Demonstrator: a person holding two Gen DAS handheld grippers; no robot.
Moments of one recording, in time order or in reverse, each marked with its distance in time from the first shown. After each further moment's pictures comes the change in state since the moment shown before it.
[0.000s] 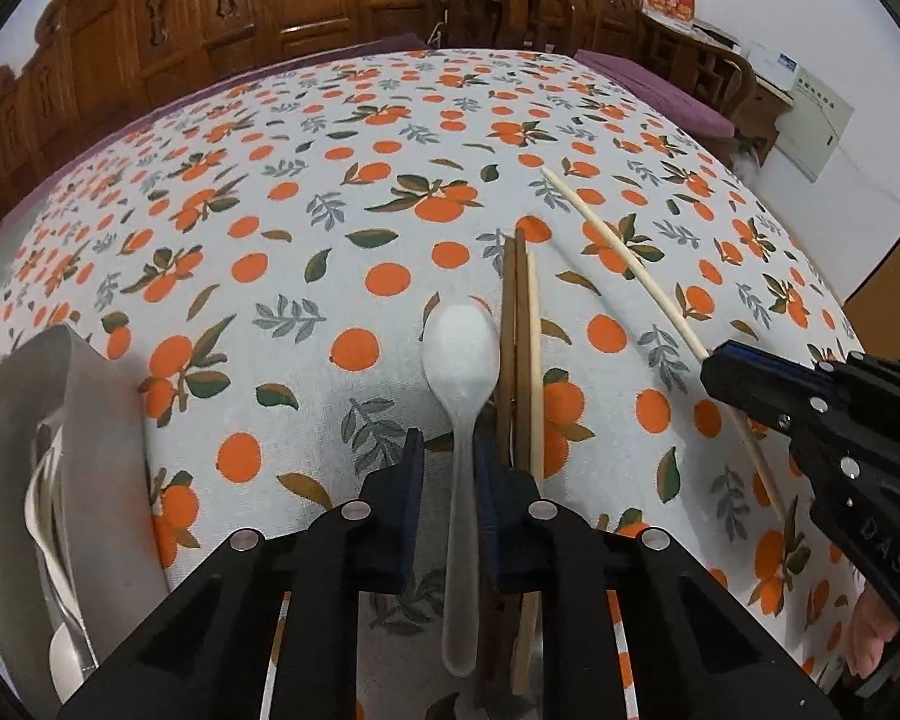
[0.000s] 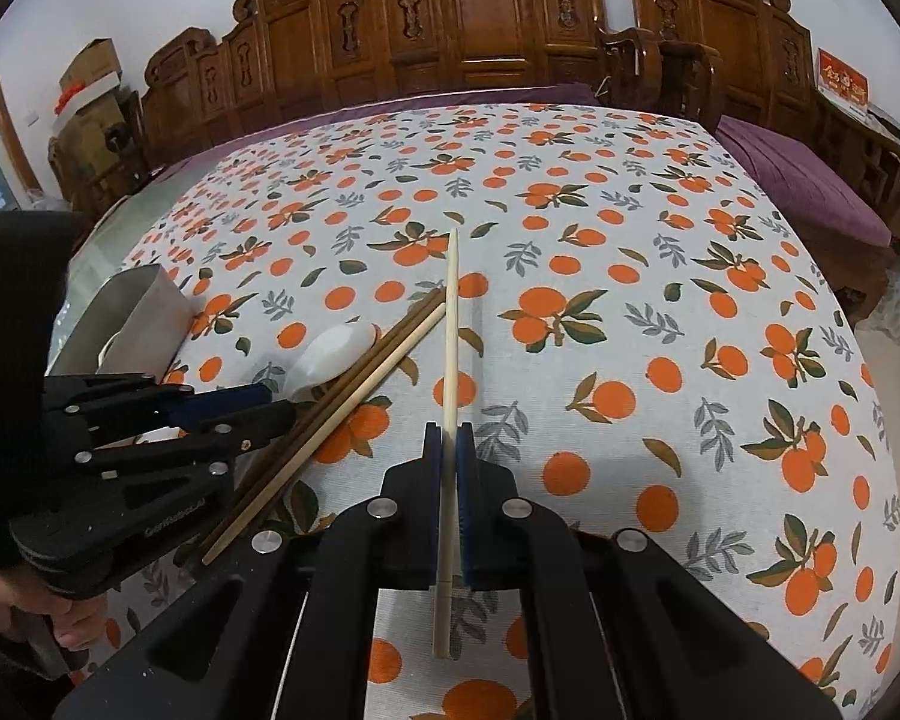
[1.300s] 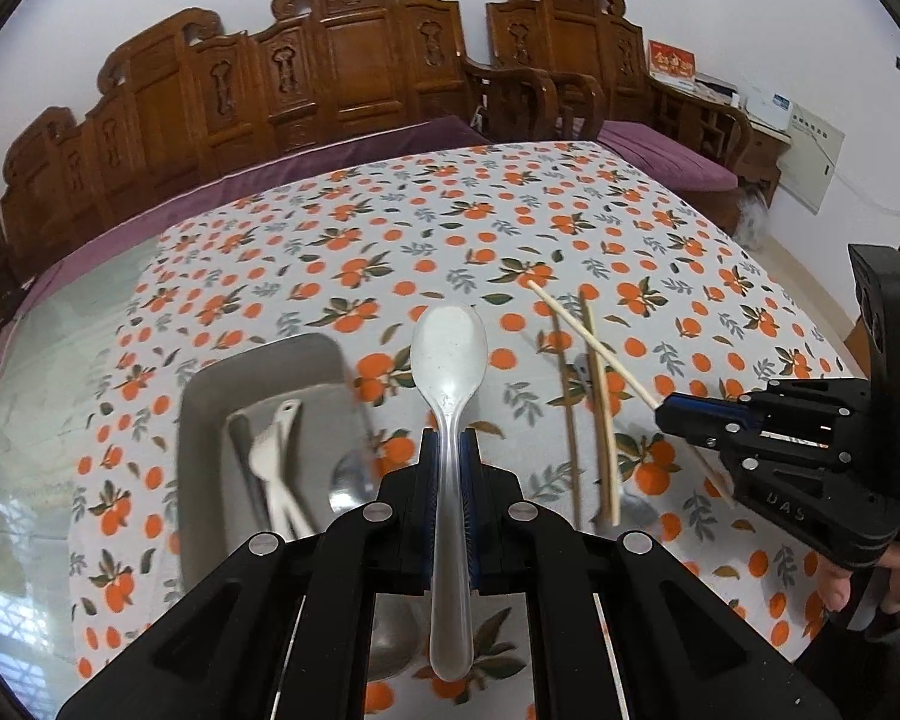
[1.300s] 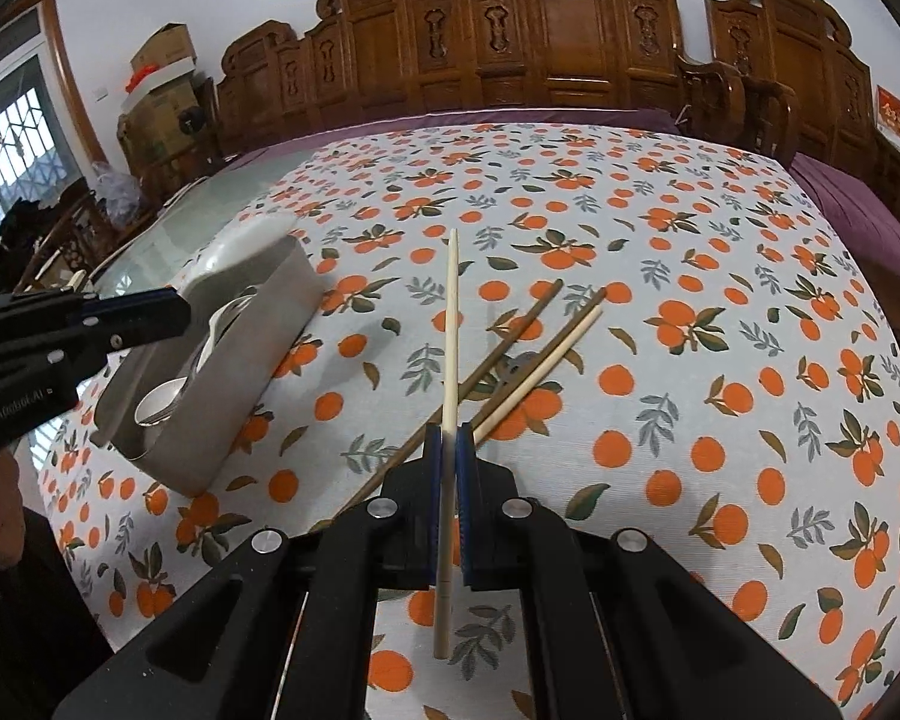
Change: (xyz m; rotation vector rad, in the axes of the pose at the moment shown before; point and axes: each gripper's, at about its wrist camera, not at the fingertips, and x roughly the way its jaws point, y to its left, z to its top) left arm -0.132 0.060 -0.041 0.025 -0.180 0.103; right arm -0.023 0.067 -0.017 -0.098 -0.032 0.137
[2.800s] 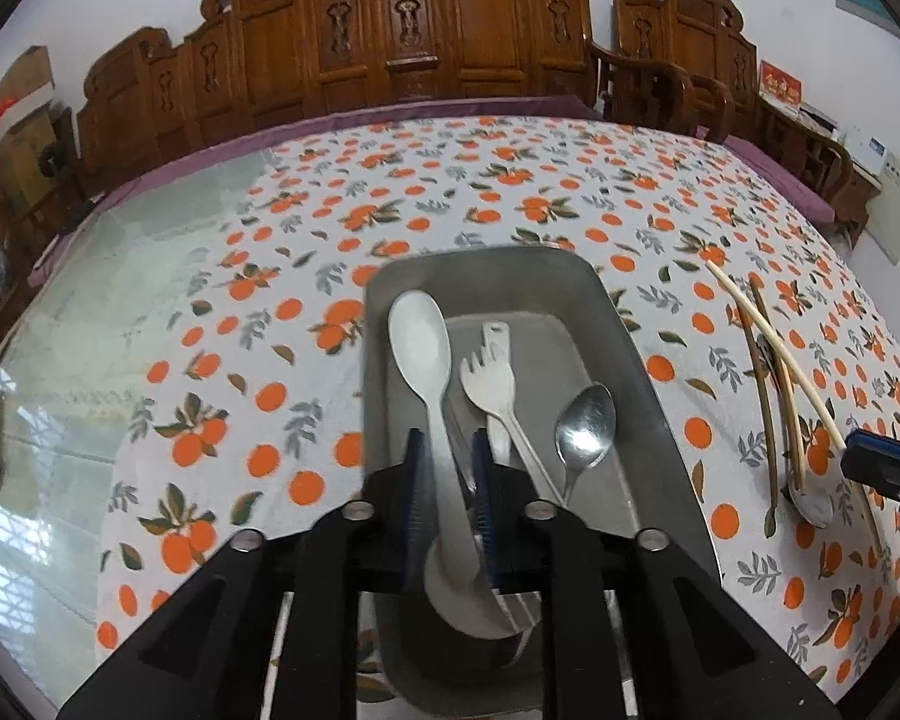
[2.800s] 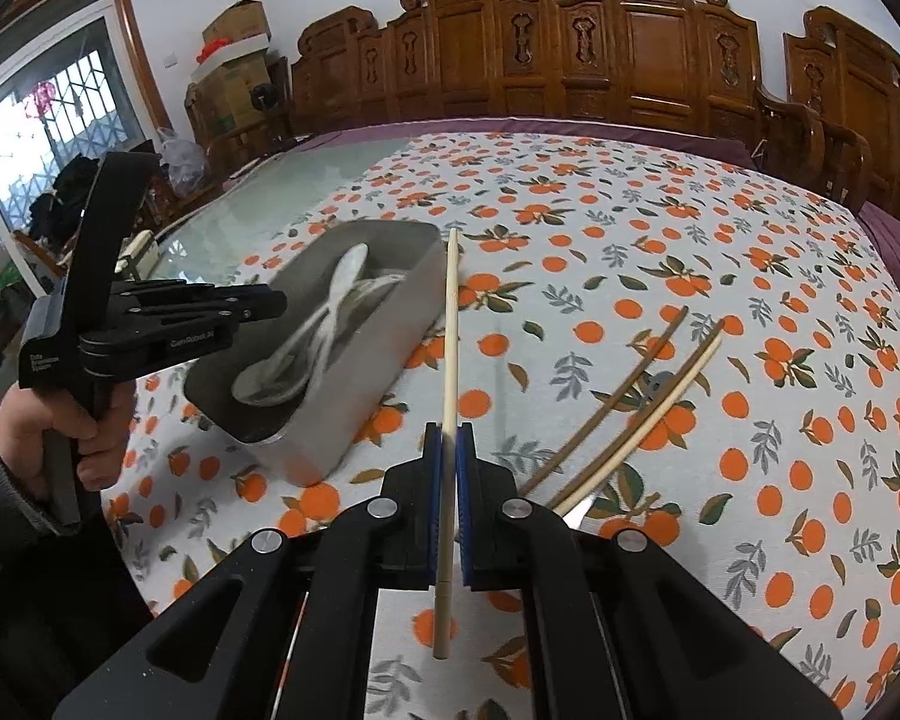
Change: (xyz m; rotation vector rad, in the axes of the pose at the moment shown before) left arm 0.024 0.106 -0.043 -0.170 0.039 0.145; right arm -0.006 0.069 0.000 -0.114 -0.002 0.118
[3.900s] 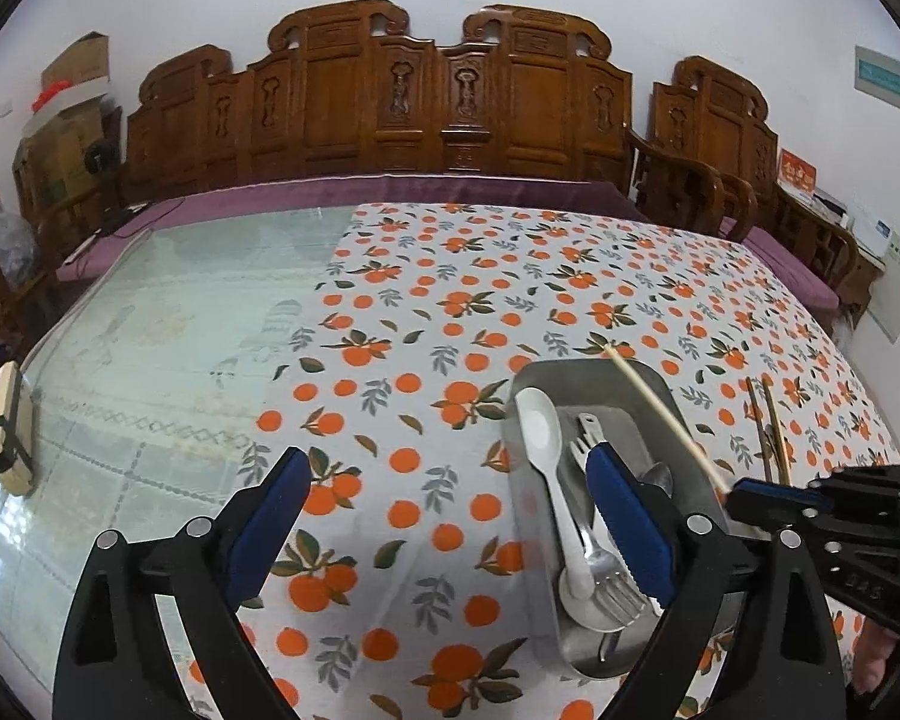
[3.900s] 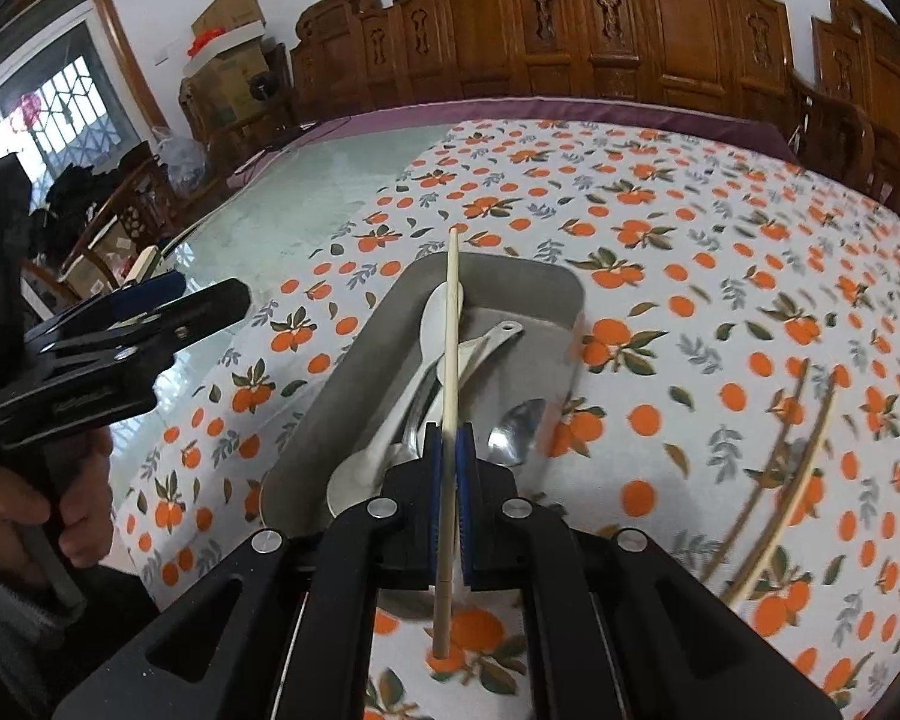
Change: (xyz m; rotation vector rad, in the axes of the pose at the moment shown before) left arm -0.054 0.083 0.011 -0.110 -0.151 0.000; right arm 0.064 0.077 0.063 0.057 0.069 0.025
